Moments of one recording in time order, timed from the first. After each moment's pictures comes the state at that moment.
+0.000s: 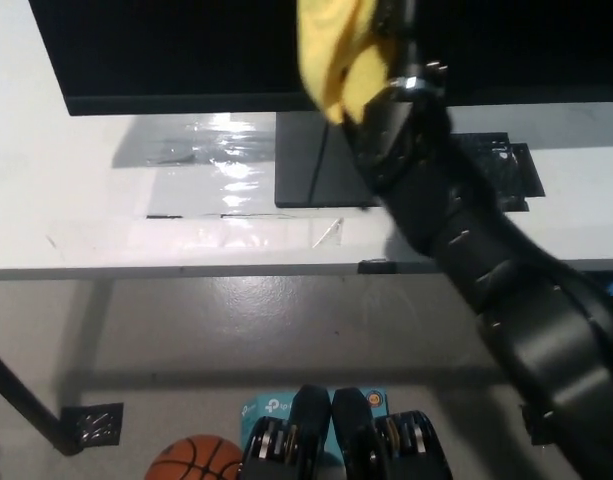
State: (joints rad) left_arm 0.53 0.60 0.07 0.05 0.02 0.15 -0.35; right_arm -1.28 0.00 0.27 1.24 -0.51 -0.06 -0.99
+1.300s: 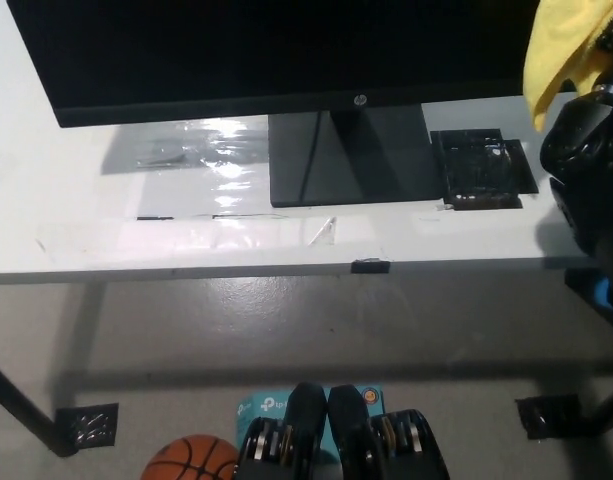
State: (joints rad) left_arm 0.56 0.60 0.09 0.04 0.02 0.15 -0.35; right_arm -1.15 -0.27 0.19 1.19 -0.47 -0.01 -0.97
